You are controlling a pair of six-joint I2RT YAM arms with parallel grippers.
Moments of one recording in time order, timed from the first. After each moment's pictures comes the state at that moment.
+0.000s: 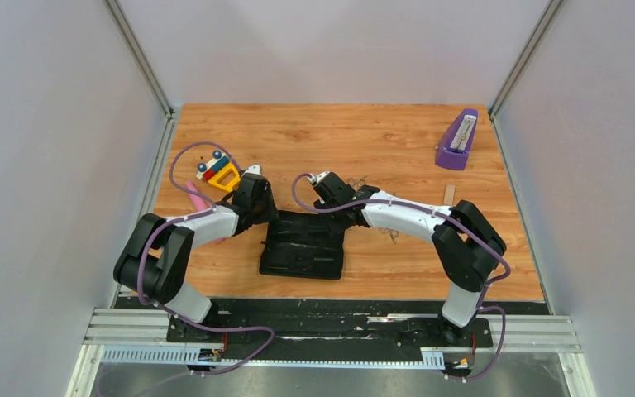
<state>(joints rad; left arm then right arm) -0.41 1.54 0.69 0.01 -0.11 -0.58 0.84 1.78 1.19 -0.47 0.12 0.24</state>
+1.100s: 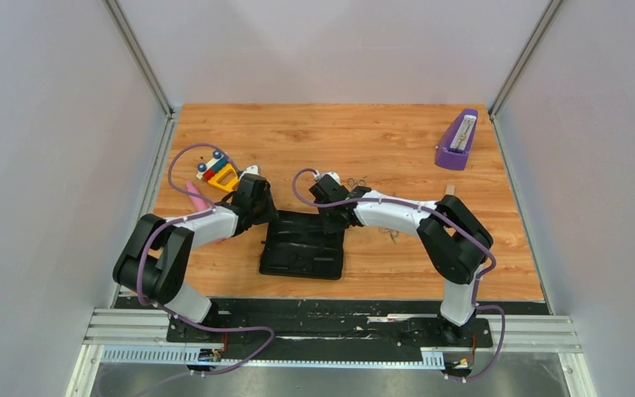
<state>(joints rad) -0.41 1.54 0.69 0.01 -0.12 -0.62 0.84 1.87 1.22 -0.43 0.16 0.46</state>
